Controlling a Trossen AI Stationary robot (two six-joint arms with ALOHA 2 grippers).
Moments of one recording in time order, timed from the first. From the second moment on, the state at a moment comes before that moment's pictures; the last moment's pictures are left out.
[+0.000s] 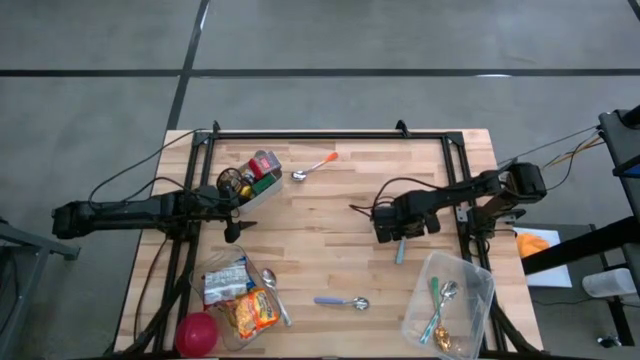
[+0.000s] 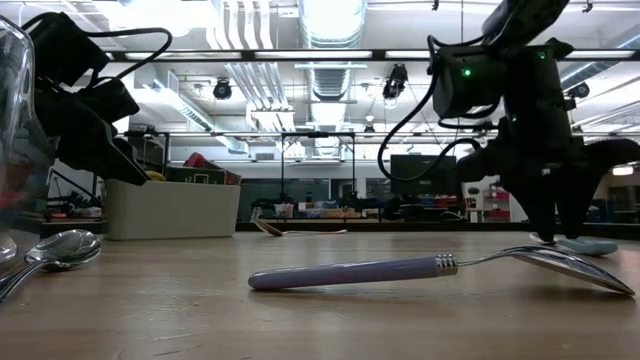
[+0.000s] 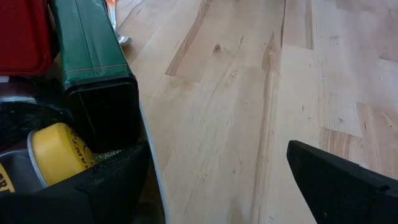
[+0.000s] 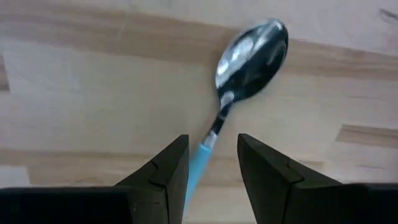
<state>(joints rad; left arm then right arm) 0.18 0.43 0.13 -0.33 -0.04 -0.10 0.03 1.59 0.83 -0.90 -0.05 1.48</state>
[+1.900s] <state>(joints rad) 0.18 0.43 0.13 -0.33 -0.04 -0.10 0.04 1.59 0.78 -0.81 0.02 1.41</state>
